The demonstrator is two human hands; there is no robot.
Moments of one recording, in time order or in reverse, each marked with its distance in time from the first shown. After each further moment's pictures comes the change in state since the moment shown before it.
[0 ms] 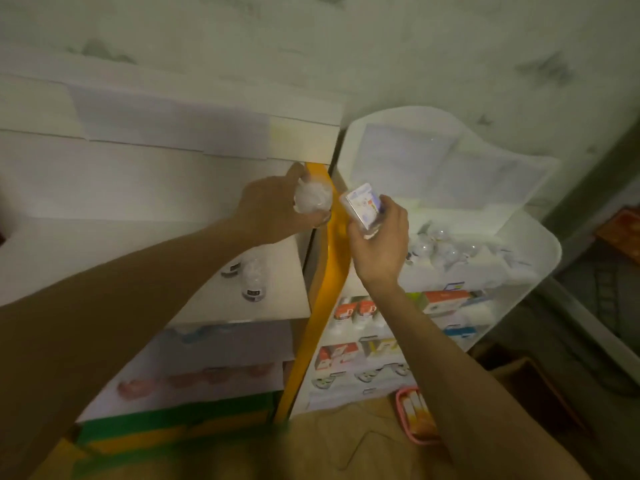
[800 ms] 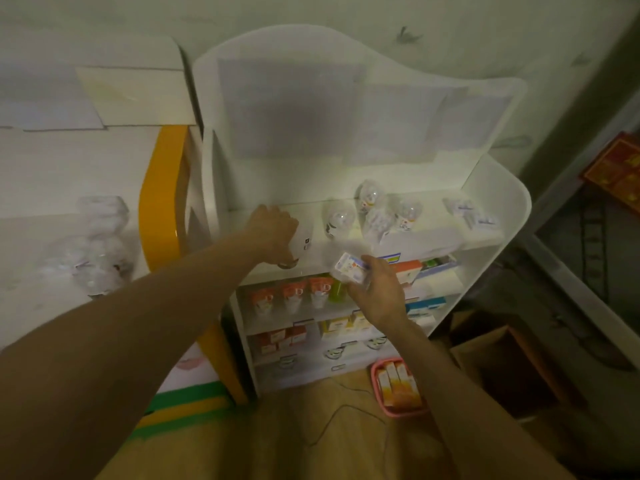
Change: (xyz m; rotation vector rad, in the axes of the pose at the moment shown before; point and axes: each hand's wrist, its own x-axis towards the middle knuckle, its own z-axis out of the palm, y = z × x) left_hand 0.094 0.176 0.265 0.661 -0.707 0.064; right_hand 0.046 0.338 -0.107 -0.158 -0.593 0.223
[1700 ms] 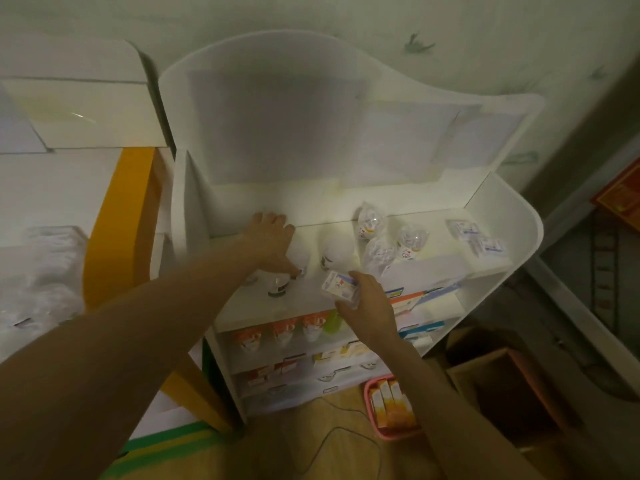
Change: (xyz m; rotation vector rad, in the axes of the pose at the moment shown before) left_hand 0.109 -0.037 0.024 -0.086 -0.101 0.029; right_hand 0.083 0.007 0.032 -0.011 -0.057 -0.031
